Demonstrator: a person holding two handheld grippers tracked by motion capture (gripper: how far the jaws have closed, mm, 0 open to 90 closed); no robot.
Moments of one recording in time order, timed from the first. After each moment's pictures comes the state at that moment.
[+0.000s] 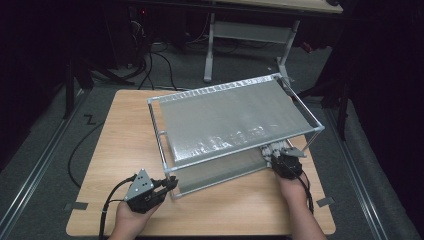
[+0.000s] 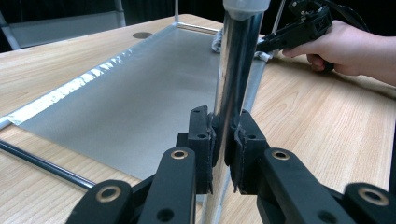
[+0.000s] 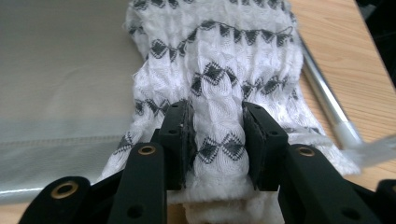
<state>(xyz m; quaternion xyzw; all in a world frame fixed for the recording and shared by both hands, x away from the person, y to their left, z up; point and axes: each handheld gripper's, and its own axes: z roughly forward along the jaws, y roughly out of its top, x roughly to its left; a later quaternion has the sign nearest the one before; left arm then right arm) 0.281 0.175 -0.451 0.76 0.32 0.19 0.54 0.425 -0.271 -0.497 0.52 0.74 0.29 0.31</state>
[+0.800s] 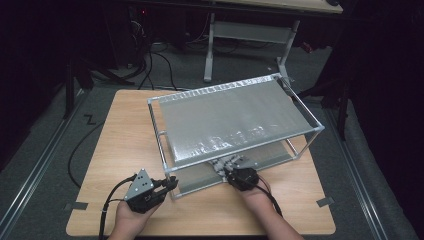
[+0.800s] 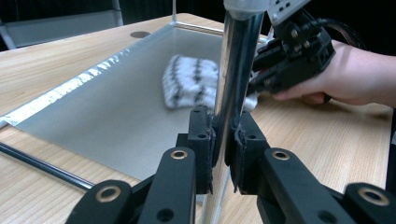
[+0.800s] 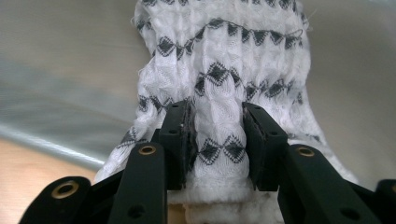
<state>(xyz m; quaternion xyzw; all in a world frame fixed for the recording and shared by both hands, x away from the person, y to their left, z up) 0.282 0.175 -0.451 0.76 0.32 0.18 0.54 0.381 -0.137 -0.498 0.36 0.84 0.33 0.23</state>
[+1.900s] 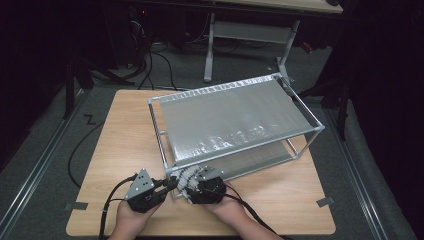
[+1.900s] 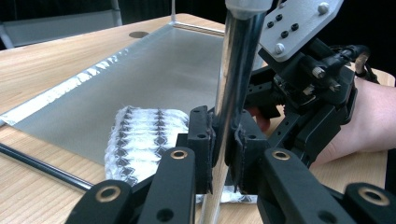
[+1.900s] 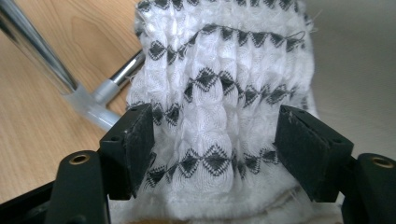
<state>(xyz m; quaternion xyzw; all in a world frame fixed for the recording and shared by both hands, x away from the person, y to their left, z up) 0.283 0.174 -0.452 0.76 0.32 0.18 0.54 0.345 -0.052 -0.497 0.29 0.87 0.38 0.13</state>
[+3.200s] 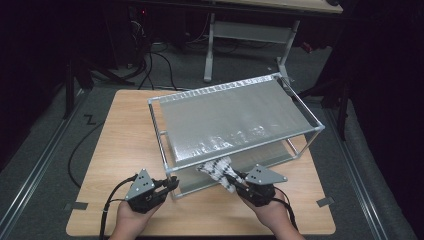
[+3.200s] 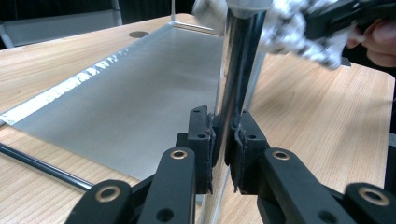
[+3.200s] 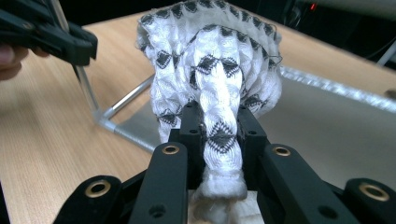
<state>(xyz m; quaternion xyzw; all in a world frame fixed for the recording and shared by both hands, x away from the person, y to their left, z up) 0.282 0.173 -0.452 0.76 0.32 0.18 0.54 0.314 -0.167 -0.413 0.26 0.81 0.48 0.20</state>
